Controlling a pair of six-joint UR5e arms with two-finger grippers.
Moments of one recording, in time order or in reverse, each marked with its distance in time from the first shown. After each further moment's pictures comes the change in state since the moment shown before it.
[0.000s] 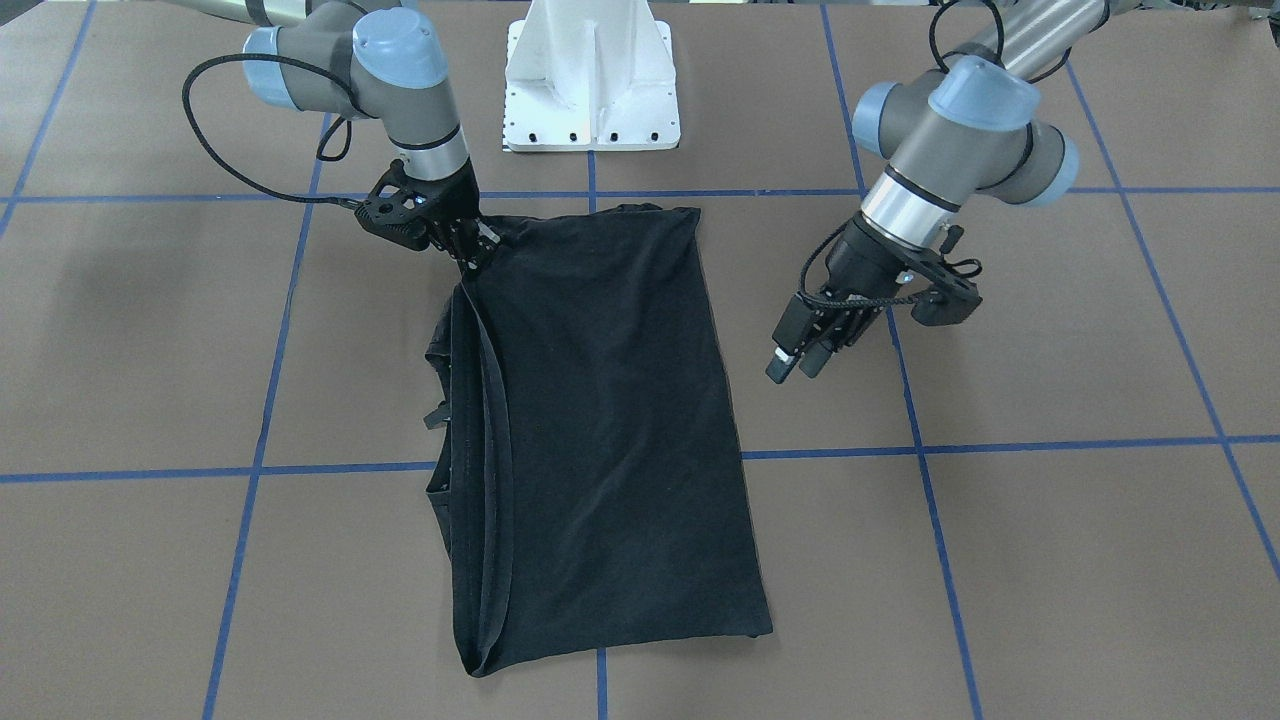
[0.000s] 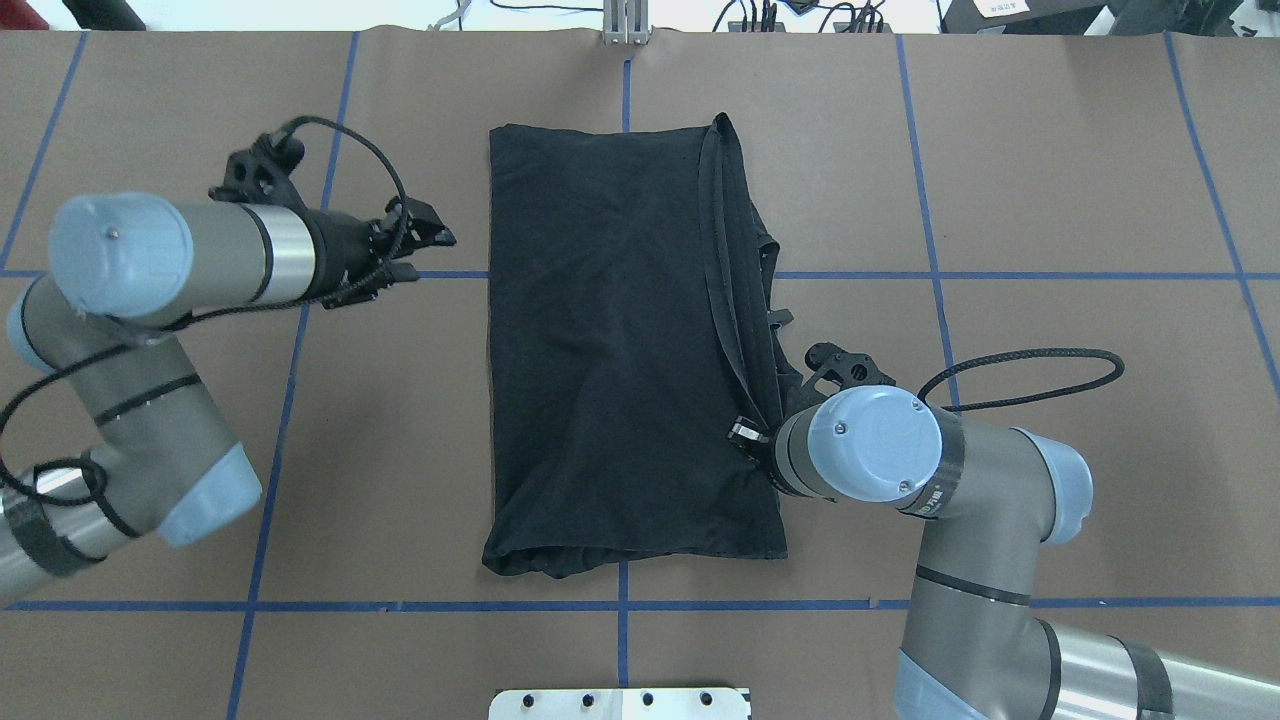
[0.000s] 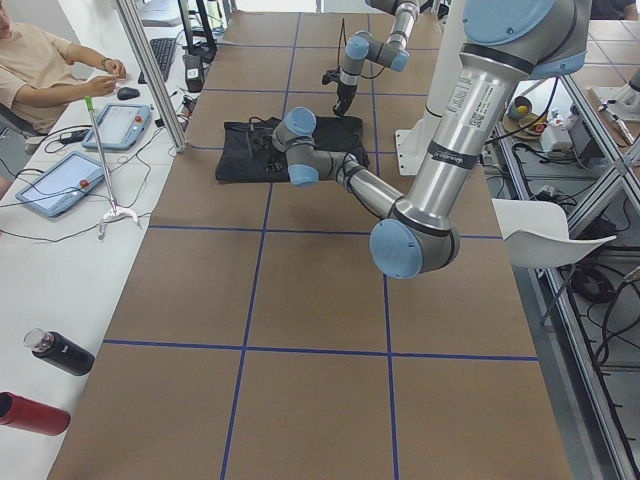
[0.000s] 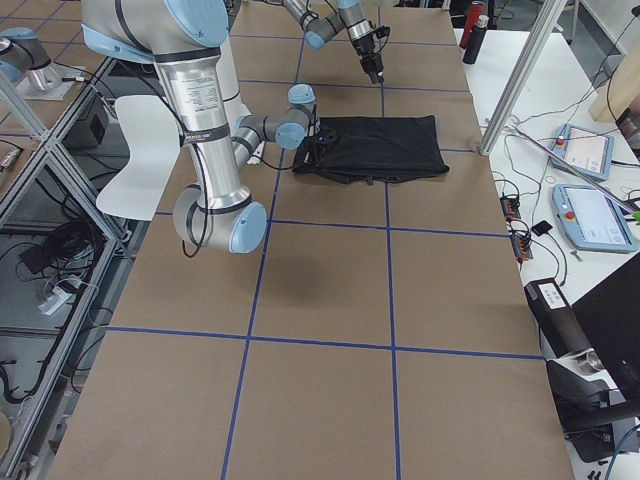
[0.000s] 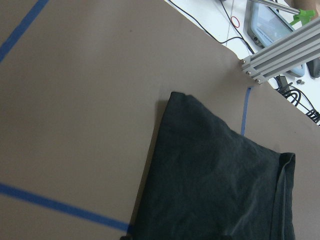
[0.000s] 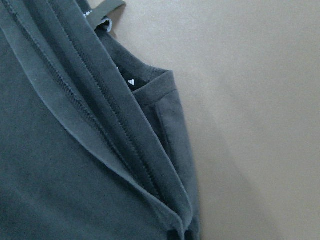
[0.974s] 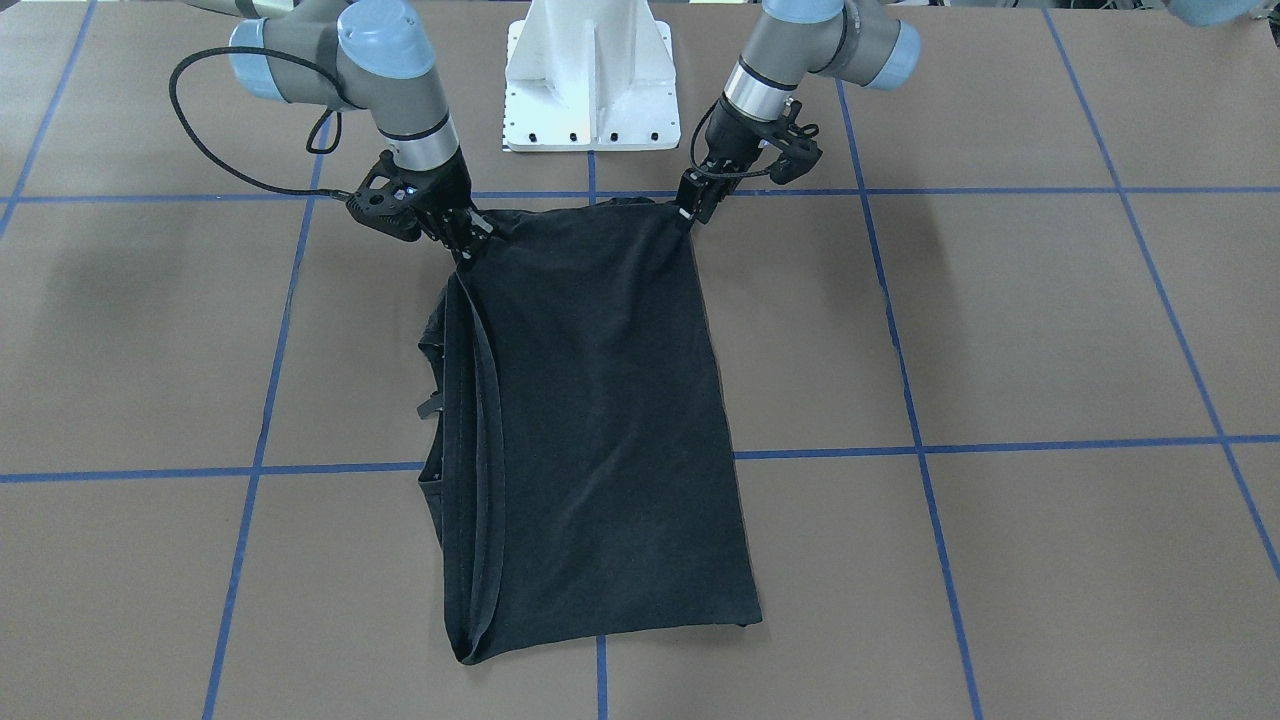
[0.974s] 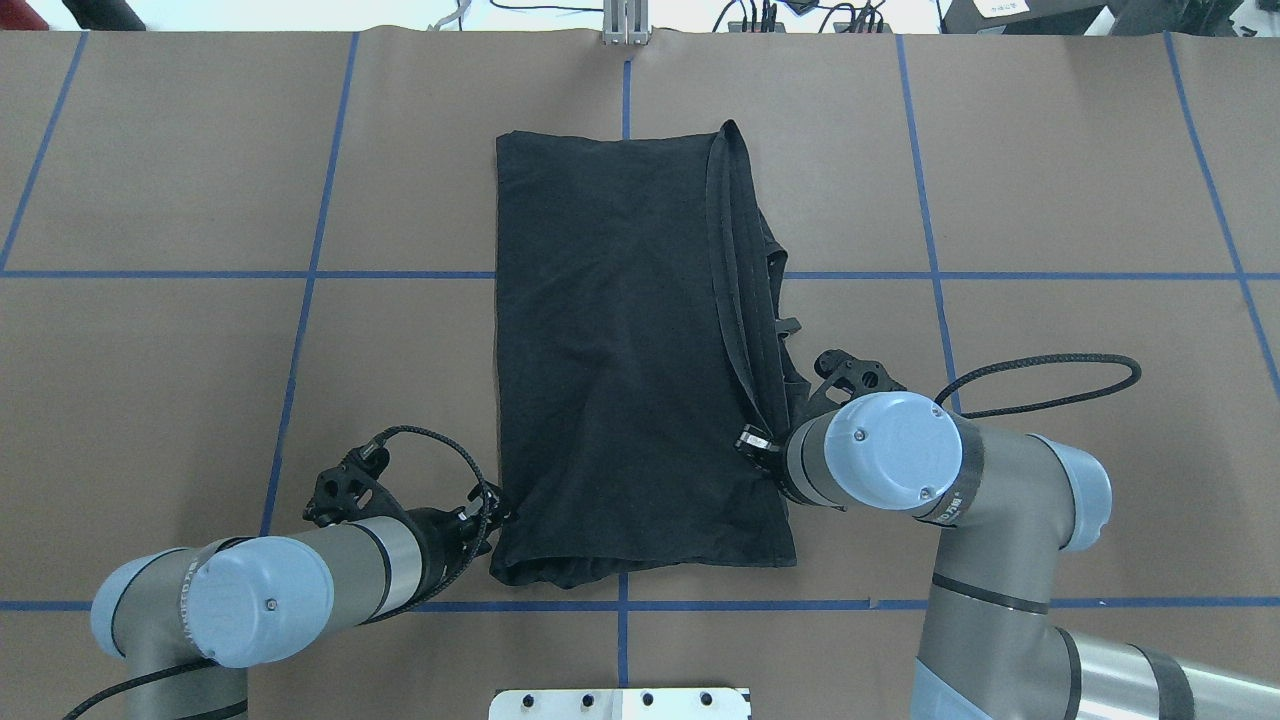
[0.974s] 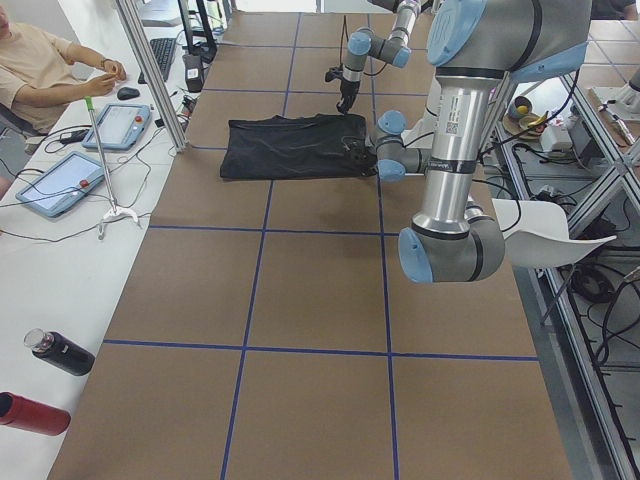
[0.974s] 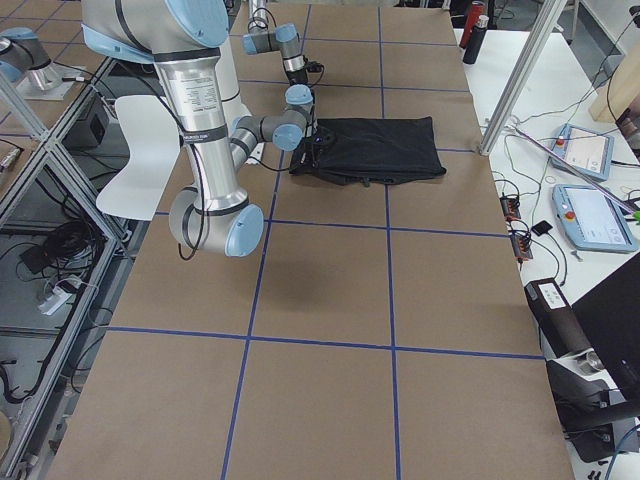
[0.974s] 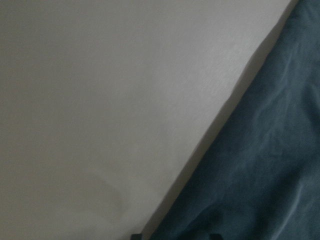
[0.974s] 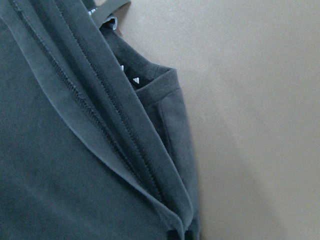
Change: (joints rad) left arm 0.461 0.098 -0.151 0.183 0.263 -0.383; right arm -0.005 -0.021 0.023 0.009 0.011 0.001
